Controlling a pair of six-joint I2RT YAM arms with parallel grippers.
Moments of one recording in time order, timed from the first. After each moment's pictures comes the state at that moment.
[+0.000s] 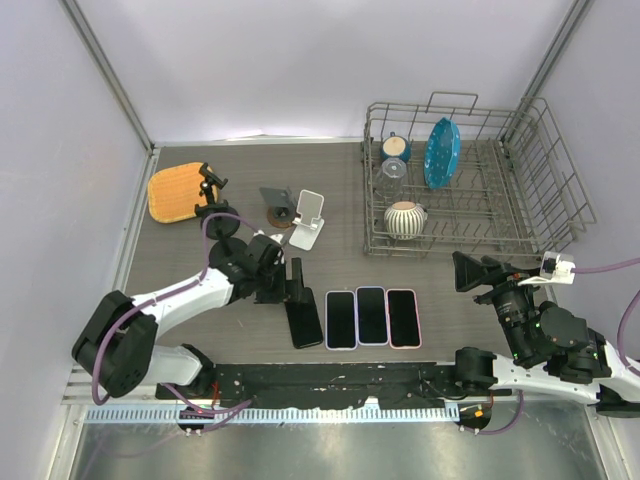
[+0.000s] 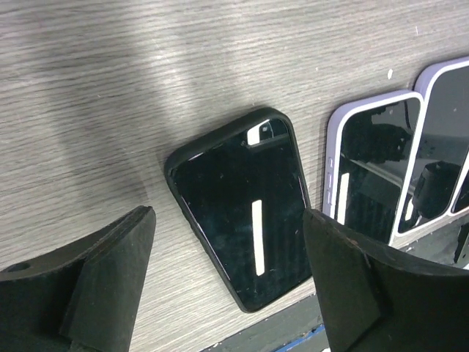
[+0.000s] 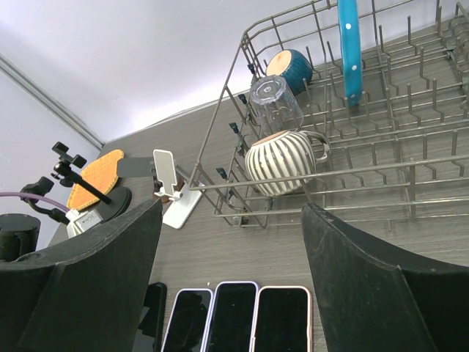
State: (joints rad) left arm -0.64 1.32 0.65 -0.33 0.15 -0.65; right arm 1.40 0.08 0.69 -0.55 1.26 0.45
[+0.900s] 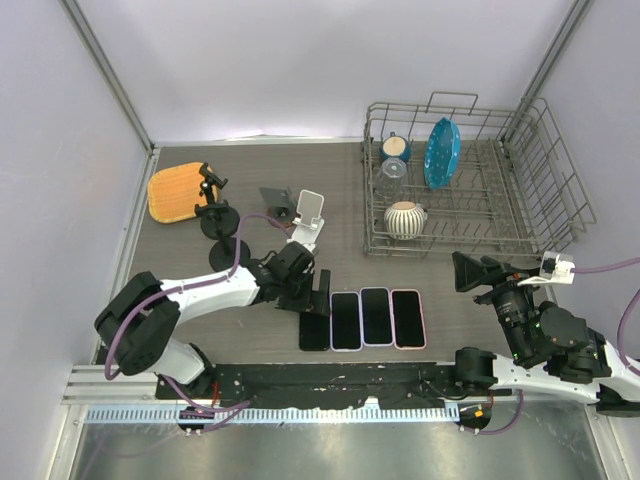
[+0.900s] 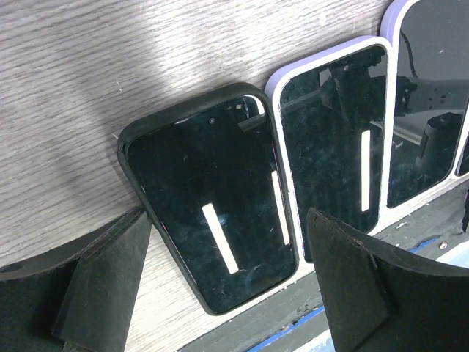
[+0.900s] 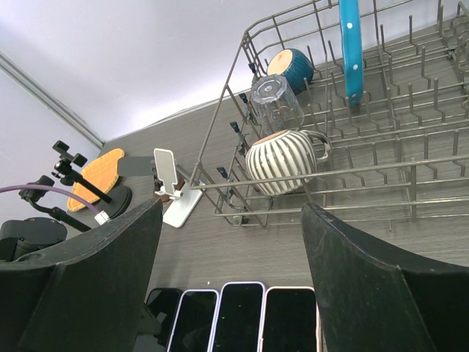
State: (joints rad) left arm -0.84 1.47 0.76 -0.32 0.13 -0.69; right arm 1.40 0.08 0.69 -0.55 1.26 0.45
